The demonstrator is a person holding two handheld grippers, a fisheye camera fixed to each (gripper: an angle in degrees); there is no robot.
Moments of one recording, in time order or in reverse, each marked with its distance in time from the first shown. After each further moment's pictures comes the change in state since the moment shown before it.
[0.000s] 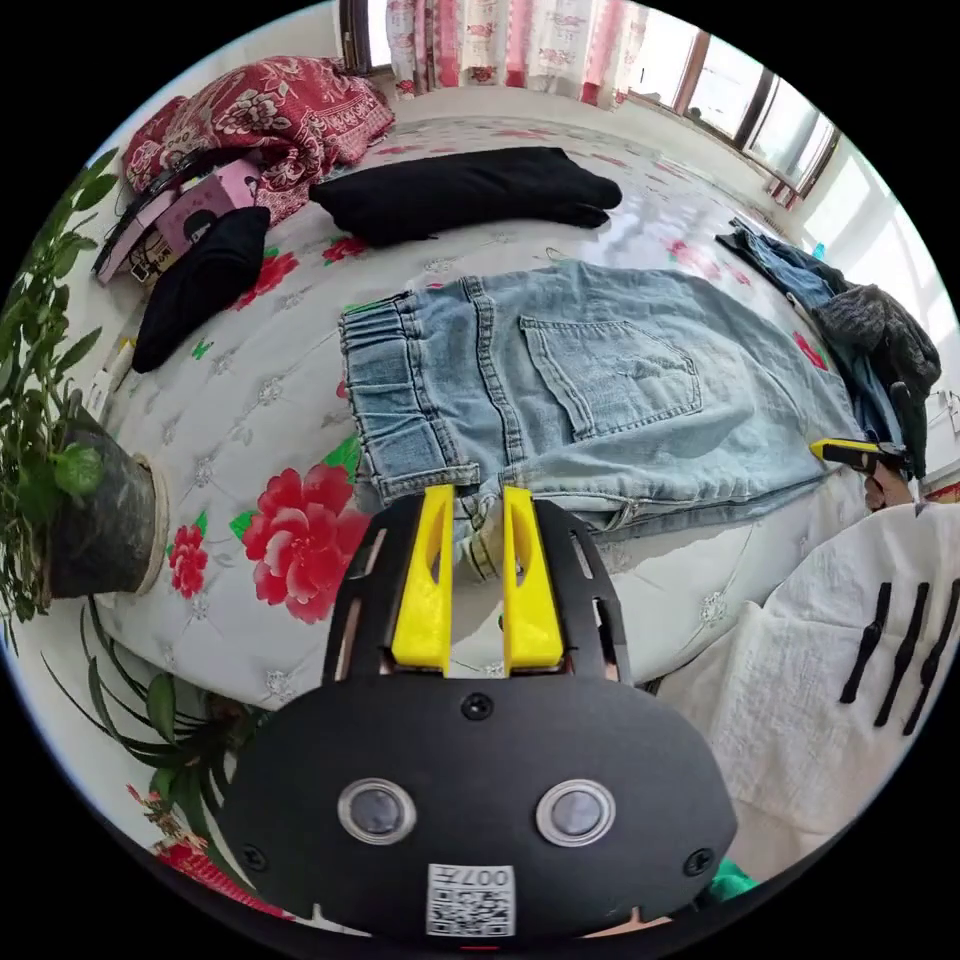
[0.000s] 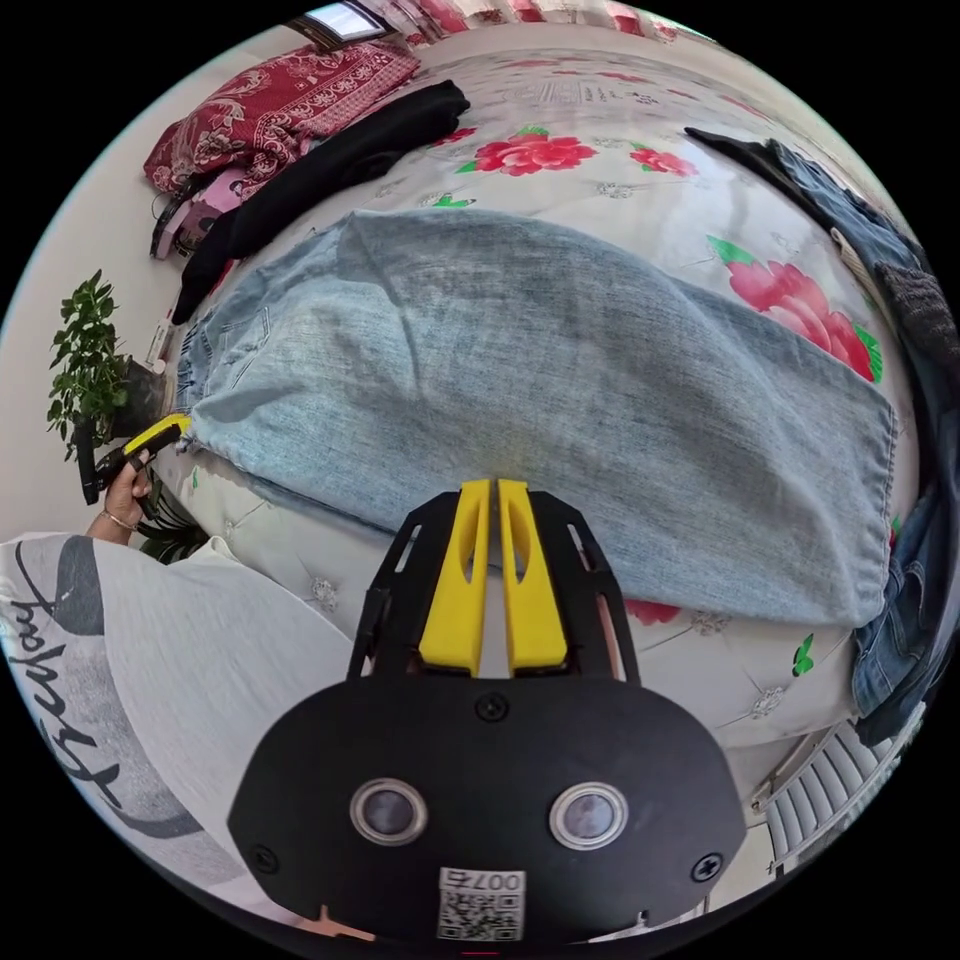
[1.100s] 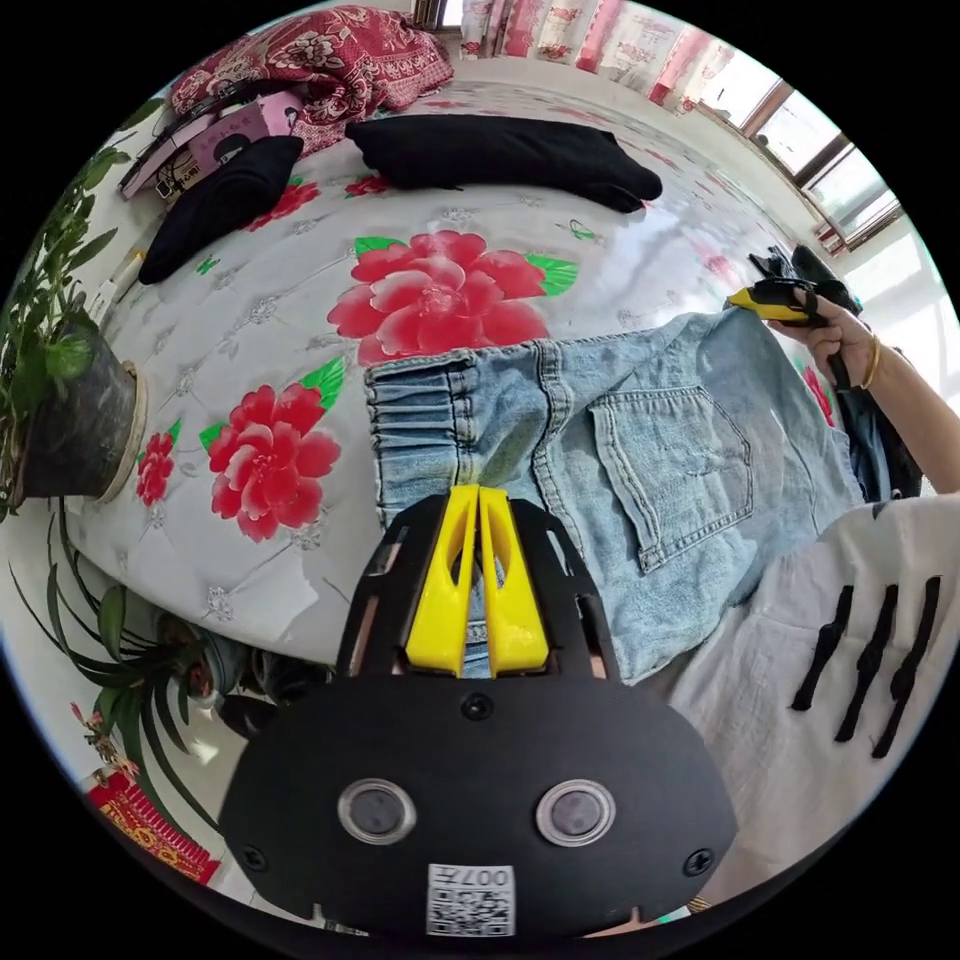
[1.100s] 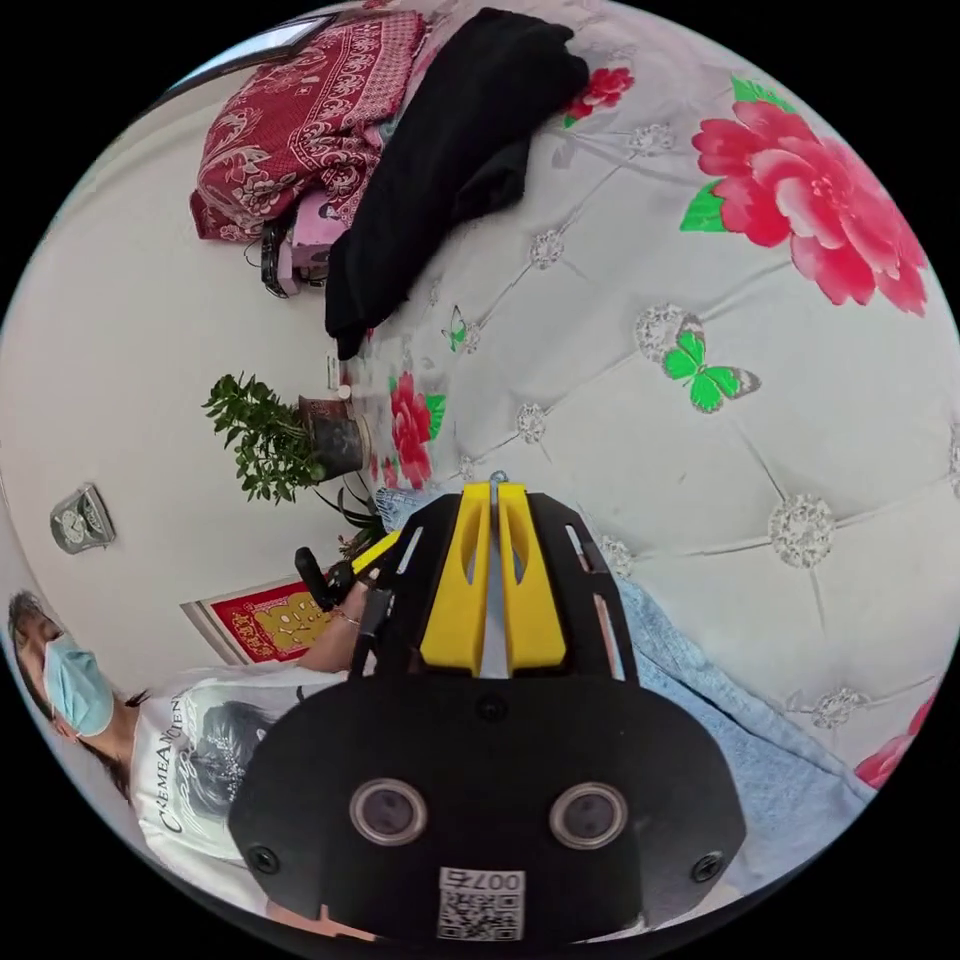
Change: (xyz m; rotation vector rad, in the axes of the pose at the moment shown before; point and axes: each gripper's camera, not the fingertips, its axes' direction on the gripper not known) left arm -0.002 -0.015 0.013 -0.097 0.053 -0.177; right arm -0.095 -0.302 0.120 -0.298 -0.682 -0.019
